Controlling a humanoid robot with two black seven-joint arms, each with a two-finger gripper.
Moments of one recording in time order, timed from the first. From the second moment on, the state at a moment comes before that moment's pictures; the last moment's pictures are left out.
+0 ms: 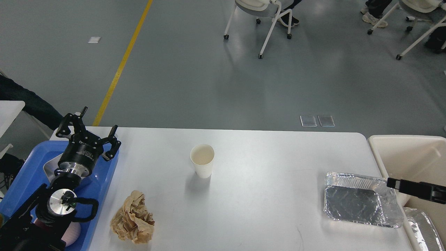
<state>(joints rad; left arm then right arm) -0.26 0.23 -1.24 -1.01 0.21 -0.24 -0.21 0.01 -1.51 0.82 1.78 -1.18 0.15 0.21</state>
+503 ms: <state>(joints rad) -0.27 0.23 -1.17 -1.00 0.21 -0.18 -0.18 0.00 -1.60 0.79 1.73 -1.18 0.17 0.20</state>
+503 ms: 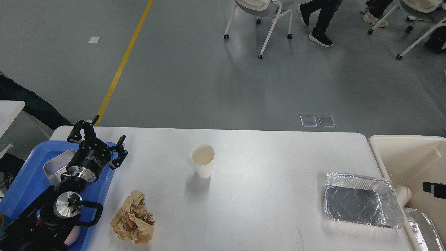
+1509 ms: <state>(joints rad) -0.26 0.23 -1.15 -1.00 0.21 -0.10 -0.07 0.33 -1.00 0.45 1.15 -1.38 0.16 0.27</state>
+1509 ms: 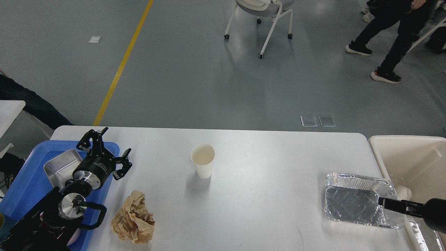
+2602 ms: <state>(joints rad) -0.23 0.23 -1.15 -1.00 0.21 -0.10 -0.07 0.42 -0.76 0.26 0.76 -1.36 0.07 0.27</state>
